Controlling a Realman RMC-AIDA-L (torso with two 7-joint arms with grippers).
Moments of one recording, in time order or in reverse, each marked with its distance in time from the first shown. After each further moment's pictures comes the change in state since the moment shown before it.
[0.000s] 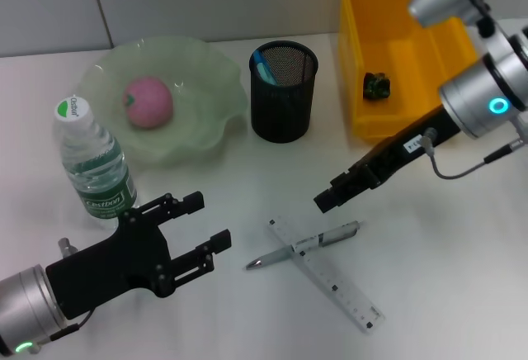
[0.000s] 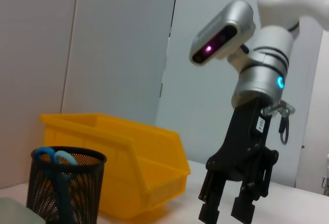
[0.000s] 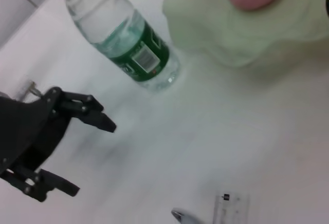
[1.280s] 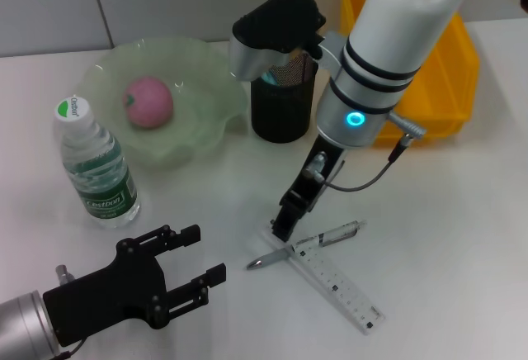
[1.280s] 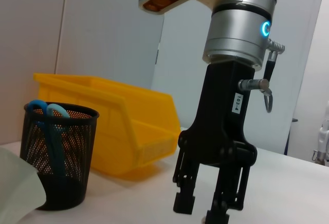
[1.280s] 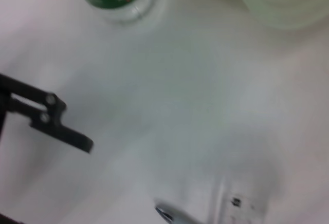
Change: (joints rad) left arm 0.054 0.003 0.041 0.049 0.050 -0.037 -0.039; right arm 0.263 0.232 -0.149 -0.137 -0.508 0.000 0.477
